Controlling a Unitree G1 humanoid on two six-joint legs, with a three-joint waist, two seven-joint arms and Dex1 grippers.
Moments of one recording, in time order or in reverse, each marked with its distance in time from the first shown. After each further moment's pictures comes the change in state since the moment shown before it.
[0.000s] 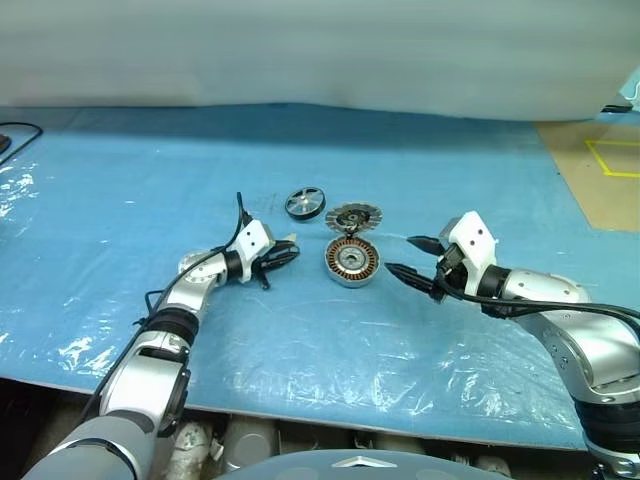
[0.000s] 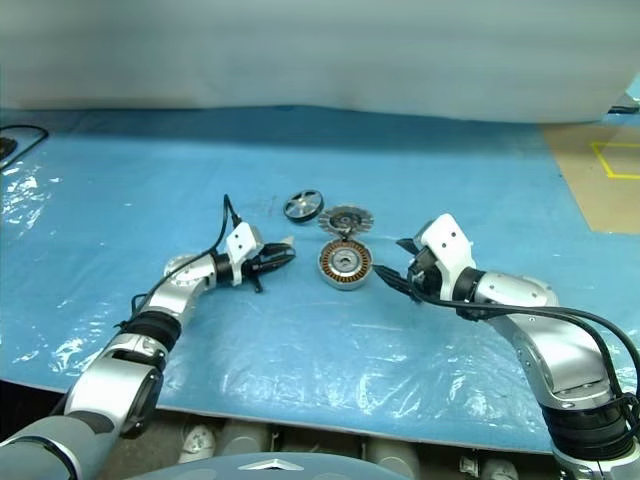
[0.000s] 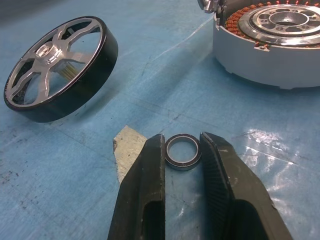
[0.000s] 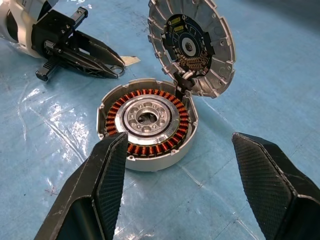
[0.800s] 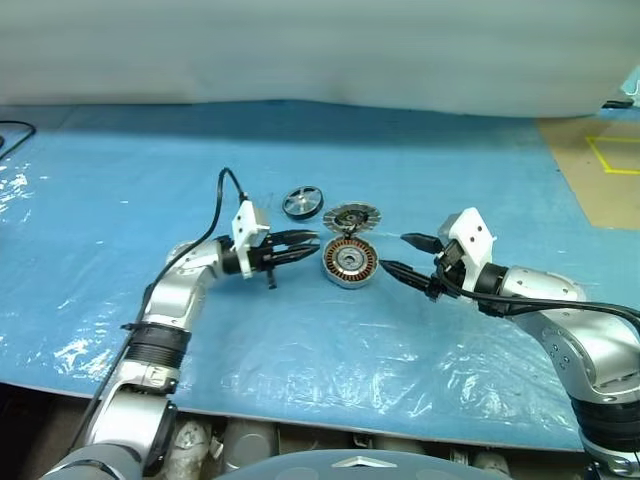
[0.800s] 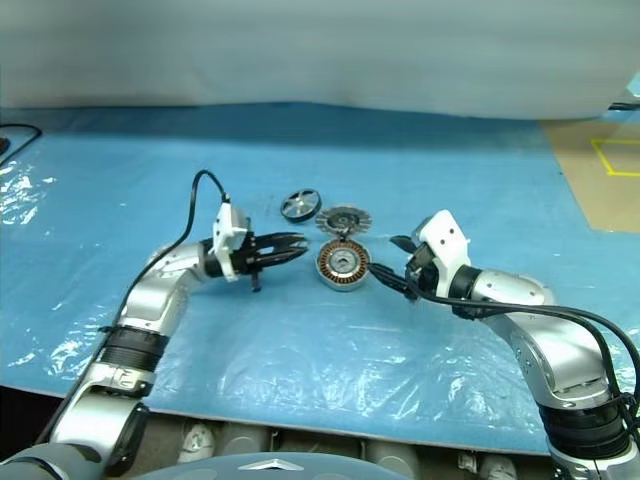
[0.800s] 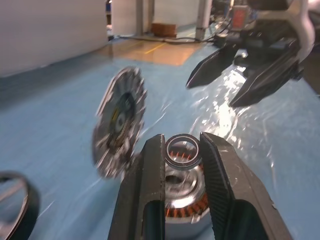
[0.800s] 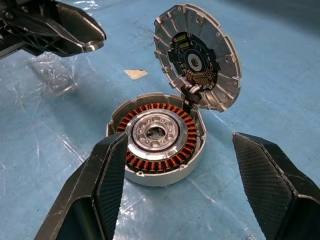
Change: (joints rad) left arm 0.151 -0.013 0.000 -0.712 -0.335 0.467 -0.179; right arm -0.019 0.018 -0.008 -0.022 0.060 0.023 -0.008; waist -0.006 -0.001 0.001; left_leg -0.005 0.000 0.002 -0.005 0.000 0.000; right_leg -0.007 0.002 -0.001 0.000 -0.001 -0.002
